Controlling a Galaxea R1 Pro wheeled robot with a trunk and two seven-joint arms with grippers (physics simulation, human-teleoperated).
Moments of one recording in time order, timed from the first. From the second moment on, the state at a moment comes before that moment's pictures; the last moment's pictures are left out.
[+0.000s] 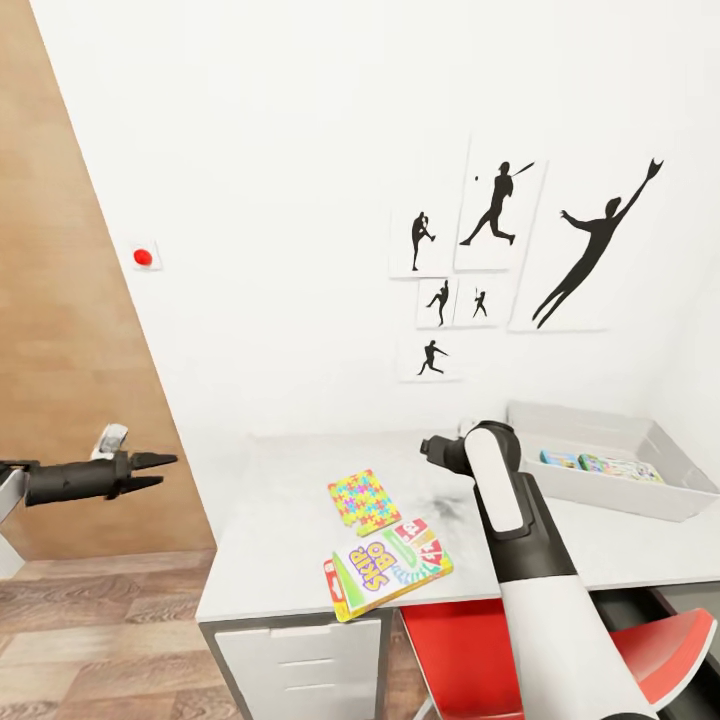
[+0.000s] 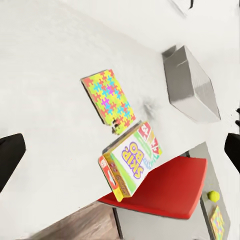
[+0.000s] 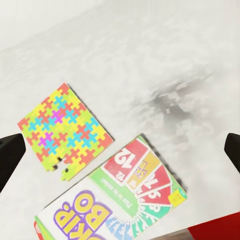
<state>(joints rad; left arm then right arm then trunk) -0.87 0.64 -0.13 -0.62 0.53 0.94 -1.10 -0.74 0.17 0.04 -1.35 -0.73 1.04 -0.83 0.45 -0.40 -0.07</state>
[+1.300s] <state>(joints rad) -0.87 0.64 -0.11 -0.62 0.53 0.85 -0.73 -0.76 0.17 0.03 -1.22 -0.72 1.03 -0.84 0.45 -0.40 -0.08</state>
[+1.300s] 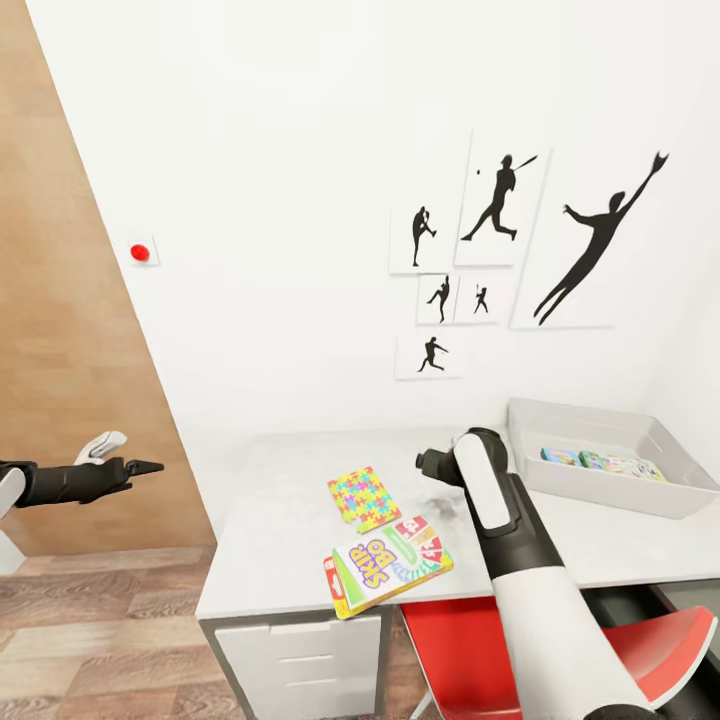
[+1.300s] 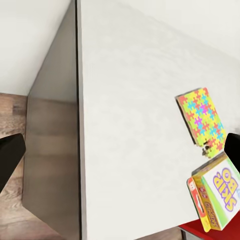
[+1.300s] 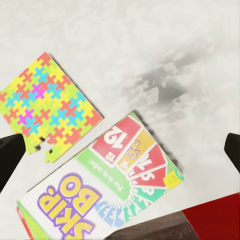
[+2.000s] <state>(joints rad) -0.87 0.64 -0.11 -0.62 0.53 0.85 -0.74 -0.87 0.17 0.03 -1.04 -0.72 1.00 -0.84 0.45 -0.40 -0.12</state>
